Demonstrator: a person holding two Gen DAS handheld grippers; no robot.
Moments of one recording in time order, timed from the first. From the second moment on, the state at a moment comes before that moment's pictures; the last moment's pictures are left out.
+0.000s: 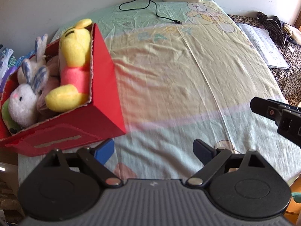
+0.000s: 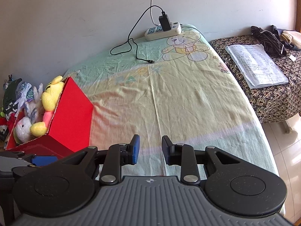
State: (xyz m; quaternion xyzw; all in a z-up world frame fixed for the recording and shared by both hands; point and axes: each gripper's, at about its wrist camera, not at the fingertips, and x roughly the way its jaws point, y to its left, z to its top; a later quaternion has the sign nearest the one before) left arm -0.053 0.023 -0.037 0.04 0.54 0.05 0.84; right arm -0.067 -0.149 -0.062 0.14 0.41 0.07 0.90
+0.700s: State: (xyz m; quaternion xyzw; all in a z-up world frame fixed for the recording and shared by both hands) left arm -0.086 0.148 -0.047 0.00 0.56 0.10 0.82; right arm -0.063 -0.025 -0.066 0.10 0.44 0.13 0.89
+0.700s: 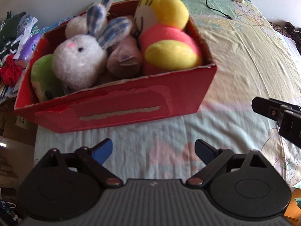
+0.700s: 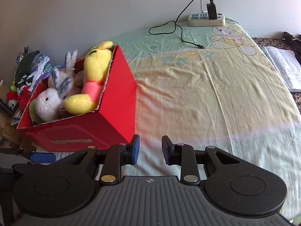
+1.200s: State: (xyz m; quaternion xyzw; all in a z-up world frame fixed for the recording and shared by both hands) left arm -0.109 0.243 -0.037 -0.01 0.55 0.10 0.83; right arm -0.067 0.075 -0.061 0.09 0.44 0.14 0.88
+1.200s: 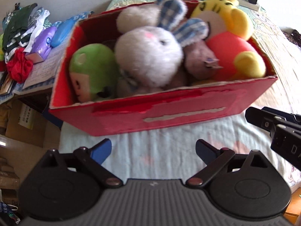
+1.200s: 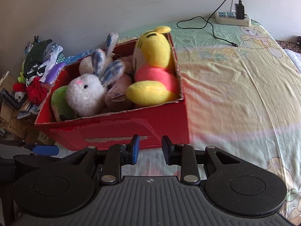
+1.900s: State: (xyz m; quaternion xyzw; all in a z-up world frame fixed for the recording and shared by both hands) left arm -0.097 0.297 0.014 0.00 0.52 0.05 0.85; right arm -0.057 0.135 -0.002 0.07 0.42 0.14 0.89
